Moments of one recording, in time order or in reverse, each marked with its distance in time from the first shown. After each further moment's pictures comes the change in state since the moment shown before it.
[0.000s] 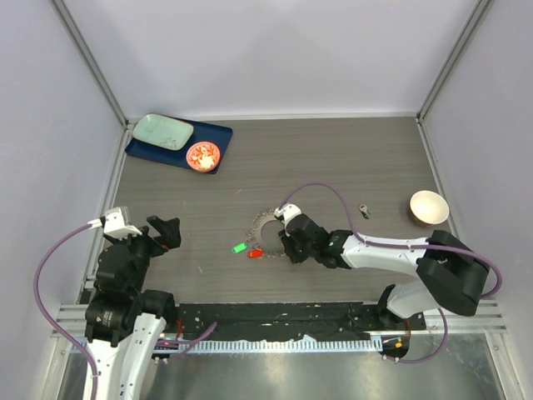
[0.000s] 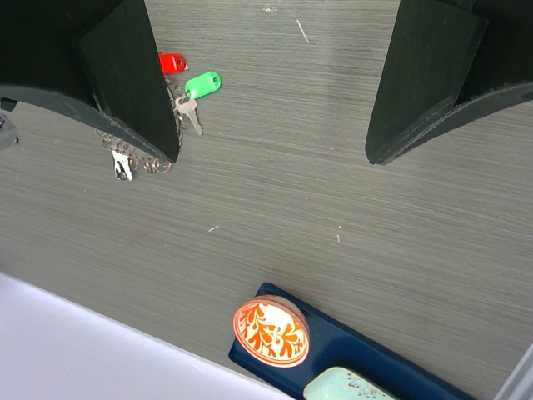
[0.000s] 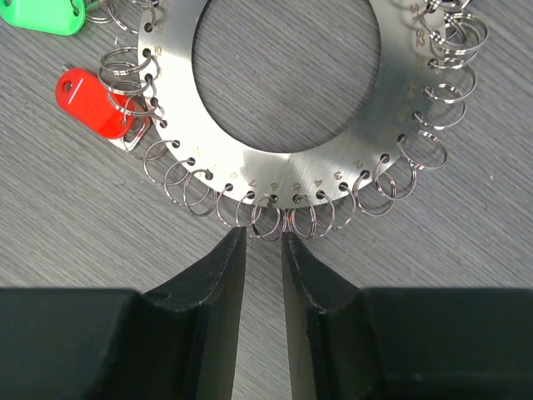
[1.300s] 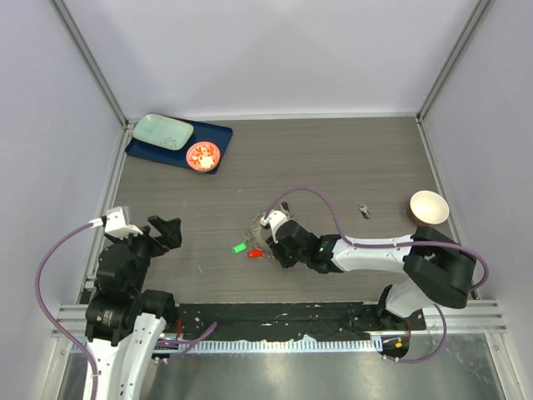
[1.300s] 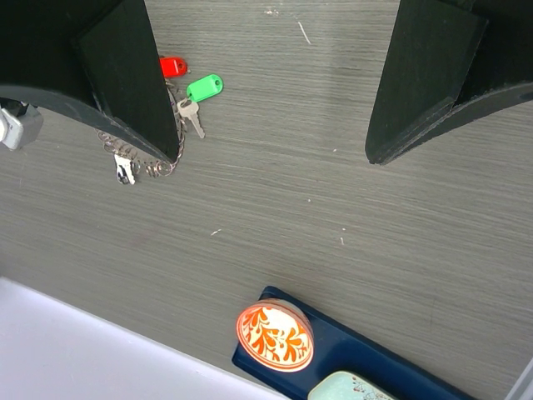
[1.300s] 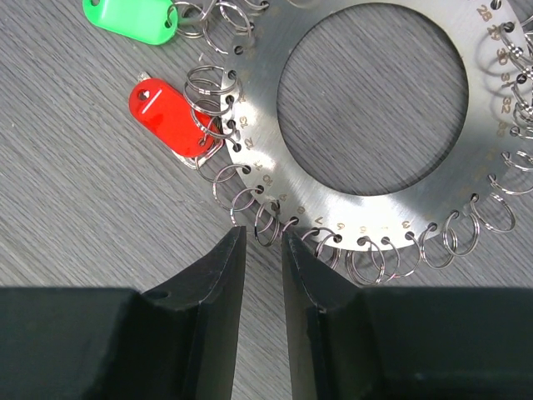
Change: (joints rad) left arm 0.002 0.005 -0.001 0.000 0.016 0.000; right arm 0.089 0.088 0.034 0.100 0.013 -0.077
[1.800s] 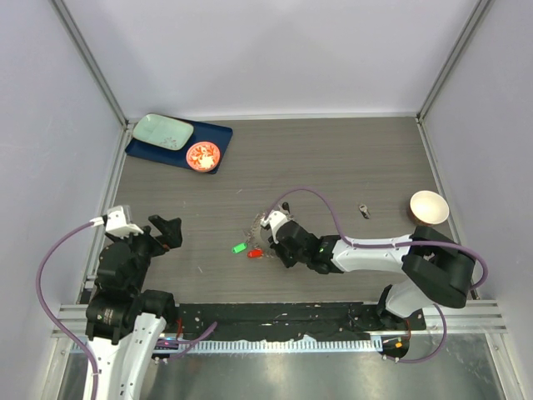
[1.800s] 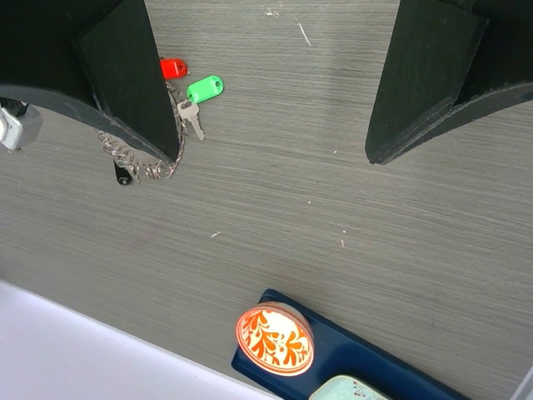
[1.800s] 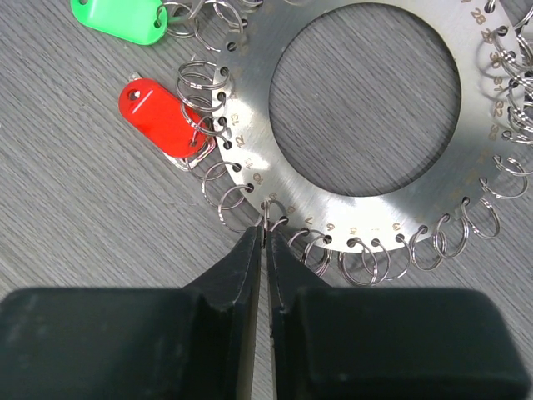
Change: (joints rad) left arm 0.005 0.011 0.000 0.001 0.006 0.000; right arm 0.000 0.006 -0.013 0.023 0.009 -0.015
